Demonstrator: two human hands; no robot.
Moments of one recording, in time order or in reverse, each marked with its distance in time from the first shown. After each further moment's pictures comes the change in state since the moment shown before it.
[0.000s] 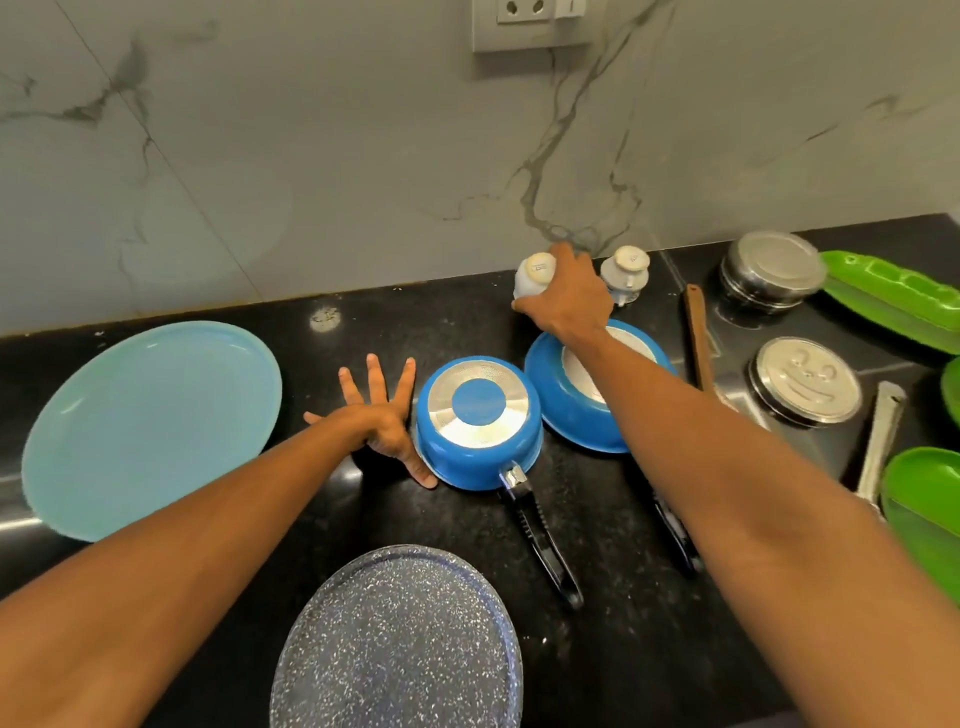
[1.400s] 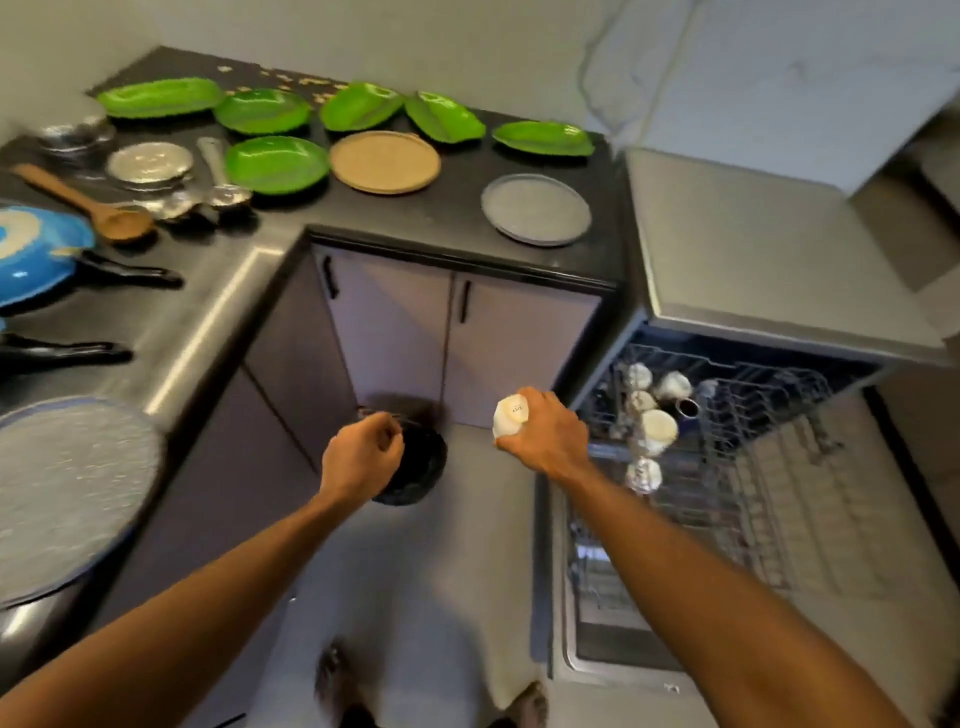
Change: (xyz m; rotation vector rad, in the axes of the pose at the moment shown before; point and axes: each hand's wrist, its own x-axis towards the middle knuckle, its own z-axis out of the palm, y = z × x) left_hand -0.292 0.069 0.463 0.064 0.261 1.265; right_hand -0.844 0.187 -0.050 0.011 0.283 1.075
